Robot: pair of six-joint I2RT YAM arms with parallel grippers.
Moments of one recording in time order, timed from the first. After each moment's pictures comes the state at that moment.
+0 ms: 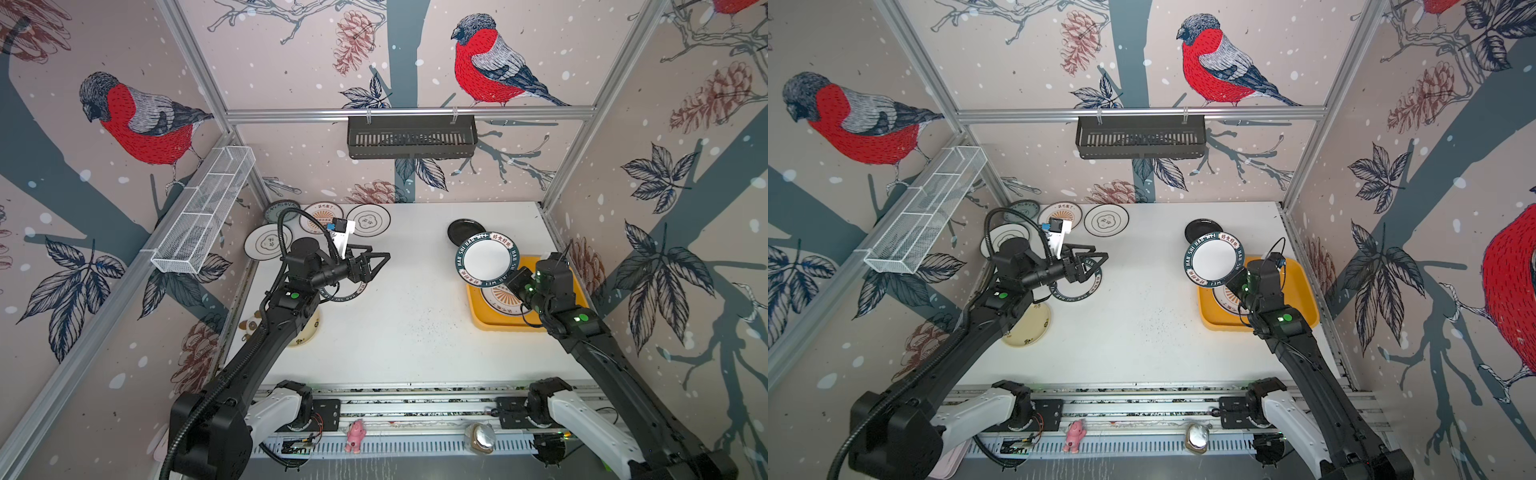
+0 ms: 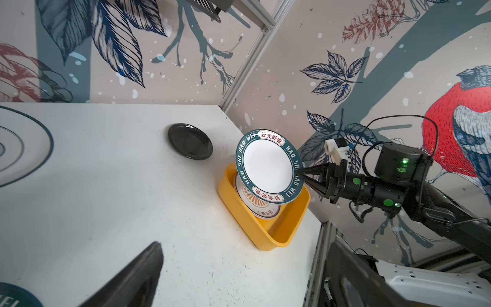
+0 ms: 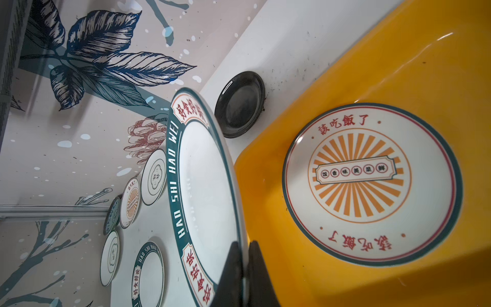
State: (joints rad) left arm -0.27 1.12 0.80 0.14 0.79 -0.47; right arm 0.22 0.83 0.70 -0.42 0.03 0.92
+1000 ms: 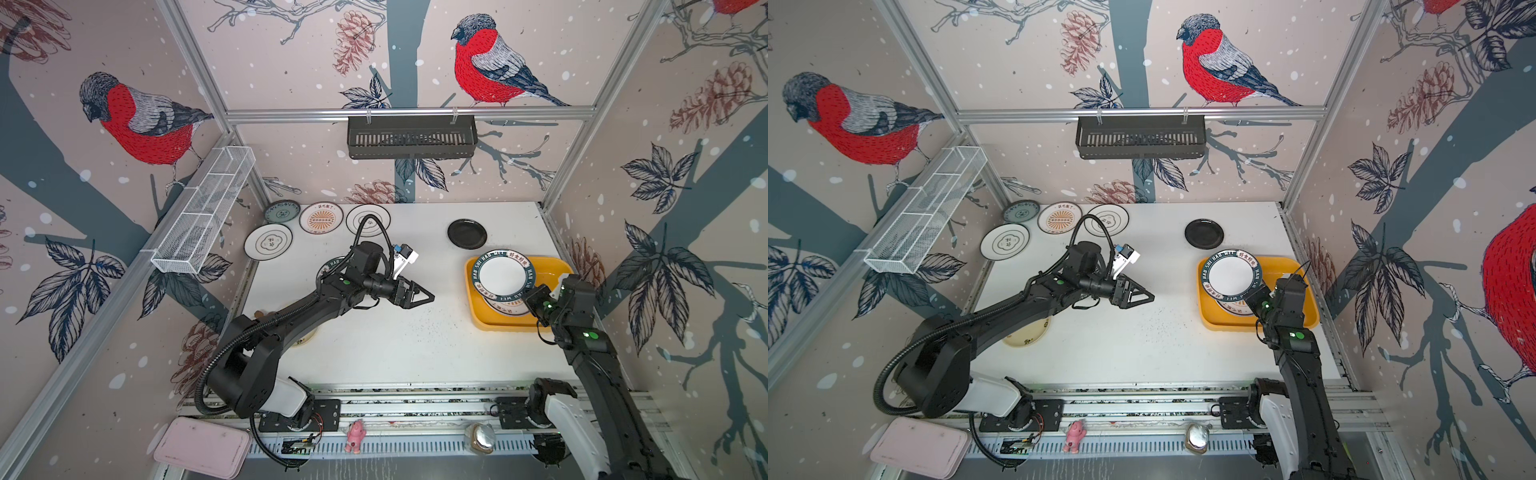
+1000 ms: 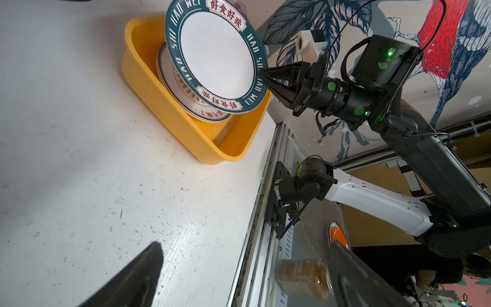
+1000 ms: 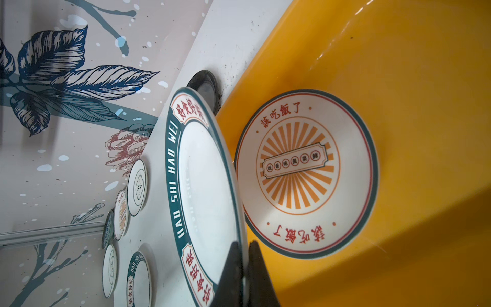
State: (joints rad) left arm -0.61 1.46 0.93 -0.08 0.91 -0.37; right arm -0.14 0.72 0.49 -0.40 -0.26 0.84
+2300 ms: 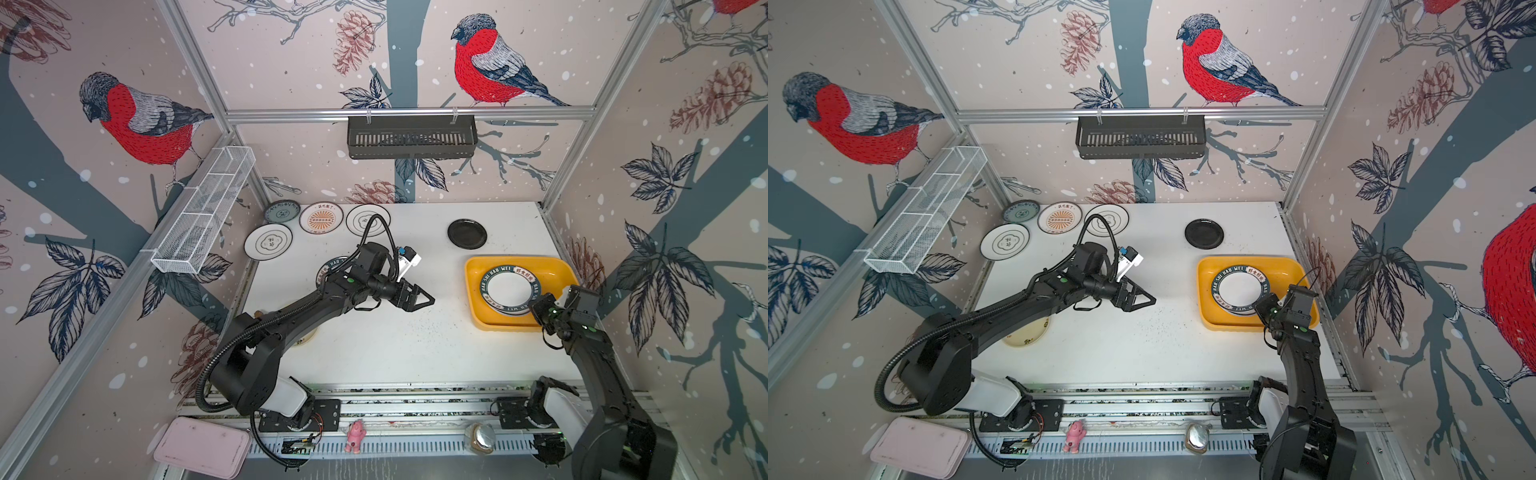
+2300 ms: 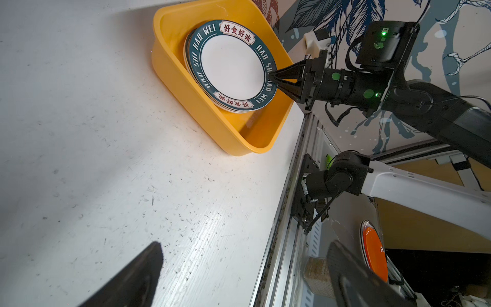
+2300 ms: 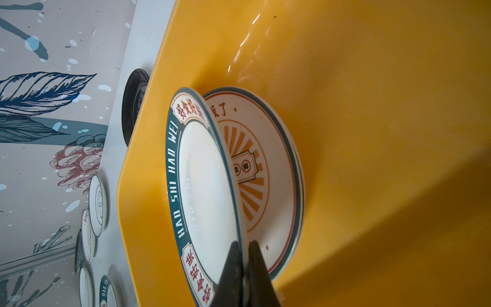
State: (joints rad) left arm -0.63 1.47 0.97 -0.20 0.78 -0.26; right arm -0.34 0.94 0.42 -0.29 -0.37 0.73
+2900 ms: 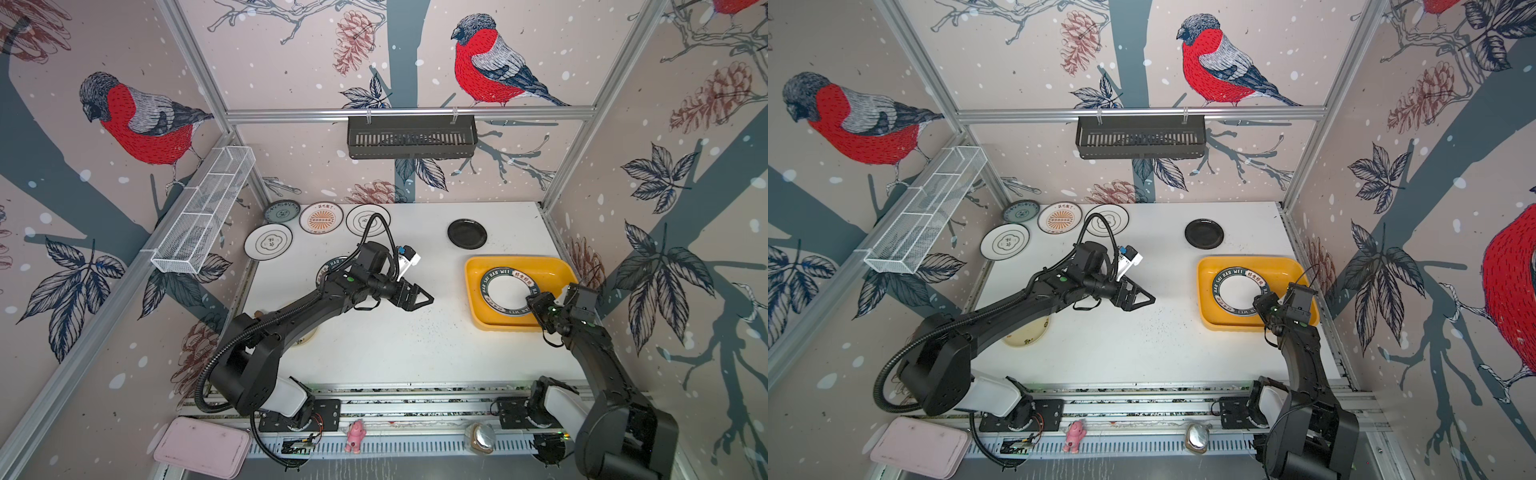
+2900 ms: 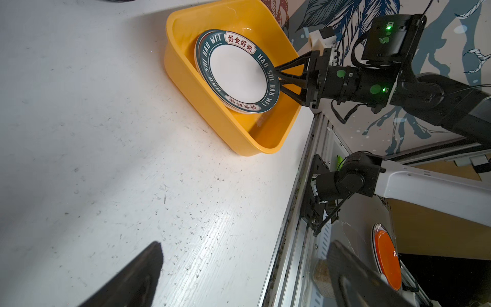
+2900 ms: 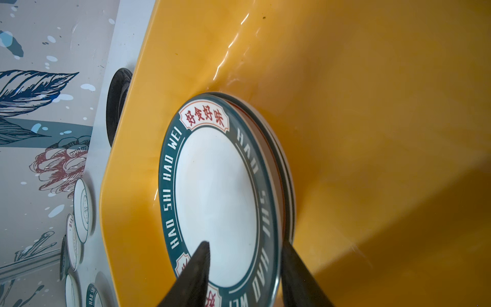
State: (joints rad) left arm -0.63 1.47 0.98 -0.23 0.74 -0.25; right arm -0.35 1.00 0.43 -0.26 -0.34 0.71
